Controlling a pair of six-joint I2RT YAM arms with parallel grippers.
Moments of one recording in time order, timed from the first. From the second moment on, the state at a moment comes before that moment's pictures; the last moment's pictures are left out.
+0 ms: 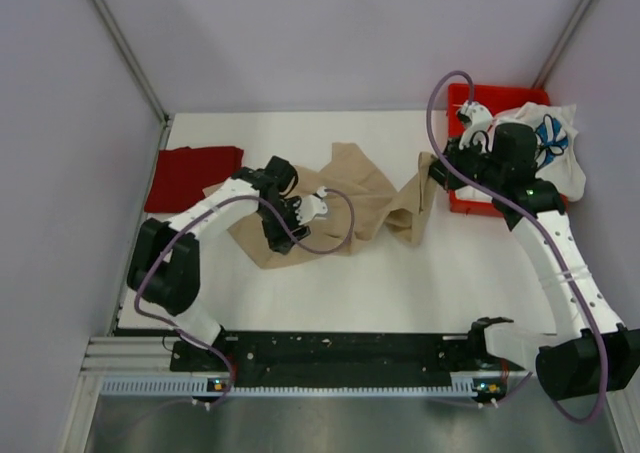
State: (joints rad) left arm -0.47 1.57 1.17 -0.97 0.29 0.80; right arm 0.15 1.12 1.17 -0.49 -0.46 0.07
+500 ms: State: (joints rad) left arm -0.45 1.94 1.47 -0.90 0.45 0.94; right arm 0.15 1.12 1.14 -0.49 -0.44 0.06
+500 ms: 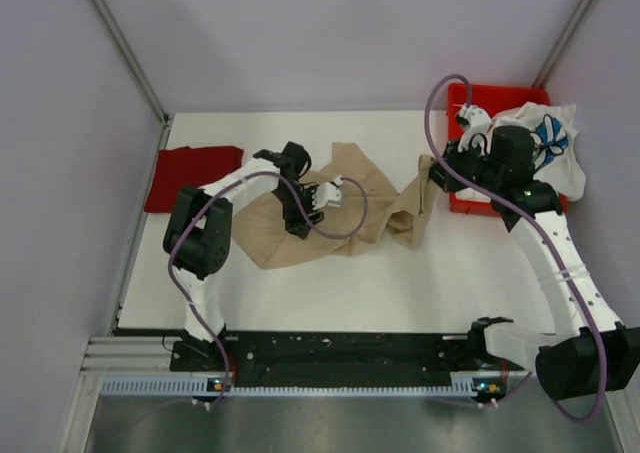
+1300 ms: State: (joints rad) left arm -0.45 1.98 1.45 -0.93 0.42 1.01; right arm 0.15 1.11 1.14 -0.49 -0.44 0.06
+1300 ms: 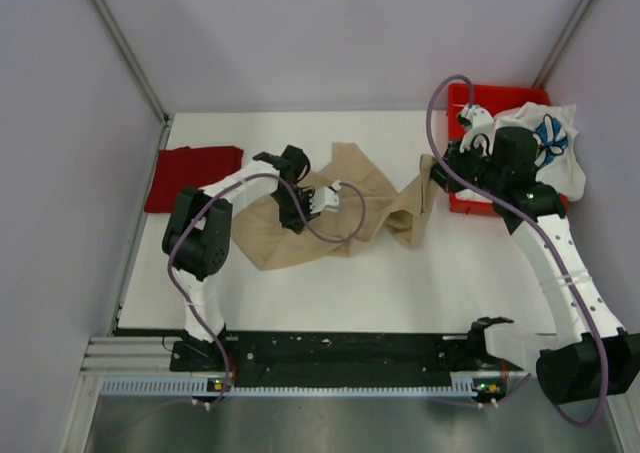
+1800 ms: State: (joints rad) left arm -0.28 1.42 1.50 -0.91 0.19 0.70; right arm 0.15 1.00 1.25 -0.55 -0.37 0.09
